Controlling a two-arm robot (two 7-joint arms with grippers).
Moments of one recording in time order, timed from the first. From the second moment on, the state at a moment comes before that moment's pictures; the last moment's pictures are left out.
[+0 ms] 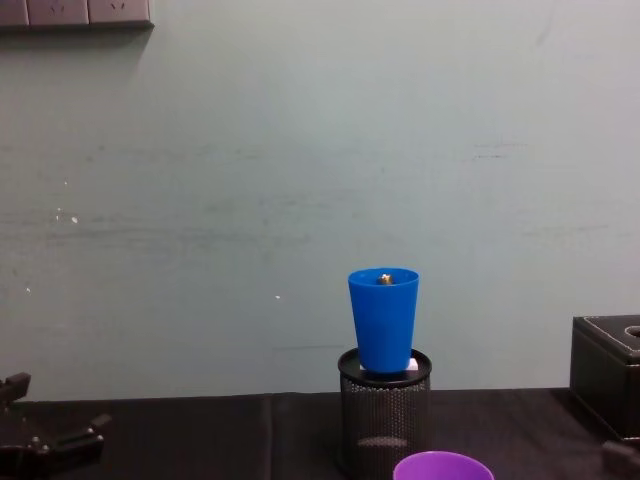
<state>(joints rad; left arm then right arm) -0.20 0.60 0.45 -1.41 -0.25 -0.12 0.03 0.03 0.63 -0.44 -1.53 0.39 -0.29 0.28</state>
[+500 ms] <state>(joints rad) -0.20 0.60 0.45 -1.41 -0.25 -0.12 0.03 0.11 0.55 -0.49 -1.43 0.40 -0.29 0.43</state>
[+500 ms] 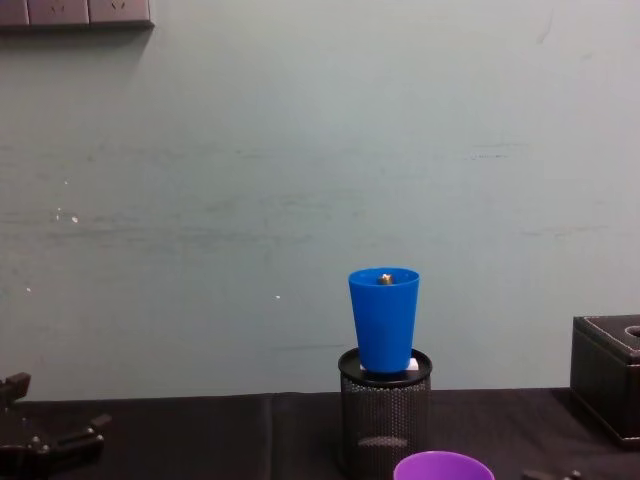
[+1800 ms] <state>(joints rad) -0.20 0.60 0.45 -1.41 -0.25 -0.12 0.03 0.25 0.38 -0.46 -1.22 0.38 -0.26 0.58</state>
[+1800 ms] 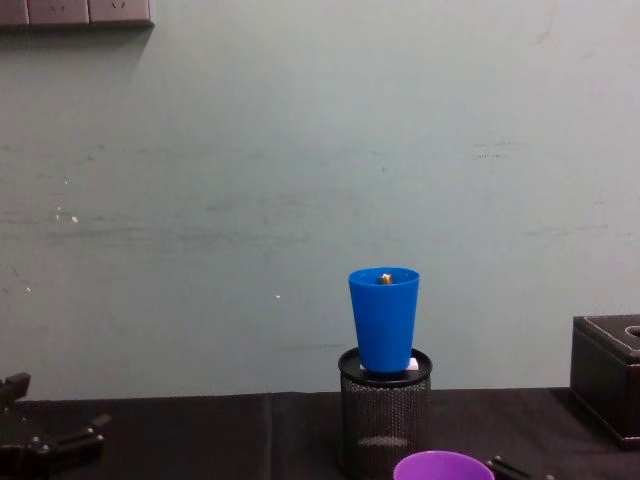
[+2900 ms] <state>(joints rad) -0.20 0.60 0.45 -1.41 -0.25 -0.12 0.03 0.25 0.37 -0.46 -1.22 0.38 -0.26 0.58</state>
